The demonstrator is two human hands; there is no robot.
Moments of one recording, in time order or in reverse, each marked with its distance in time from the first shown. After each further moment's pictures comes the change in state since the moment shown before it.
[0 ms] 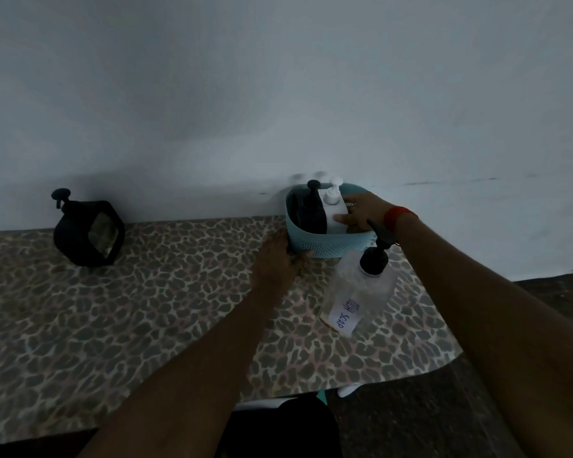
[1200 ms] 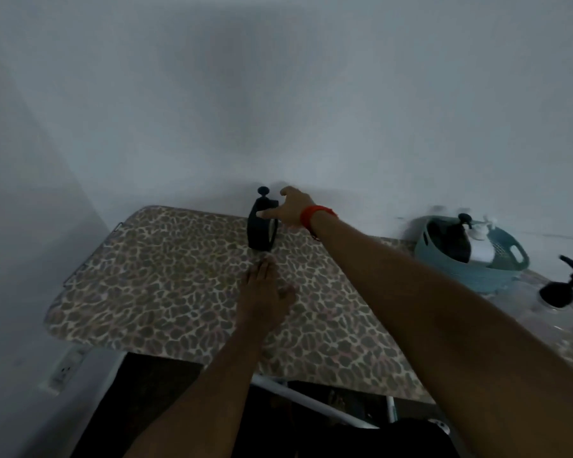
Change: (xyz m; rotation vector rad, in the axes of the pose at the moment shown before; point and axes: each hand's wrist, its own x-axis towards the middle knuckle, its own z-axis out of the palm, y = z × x) left_hand -0.152 -0.135 -0.238 0.560 0.043 -0.398; right_hand 0.015 -0.322 0.285 -0.187 -0.175 -0.306
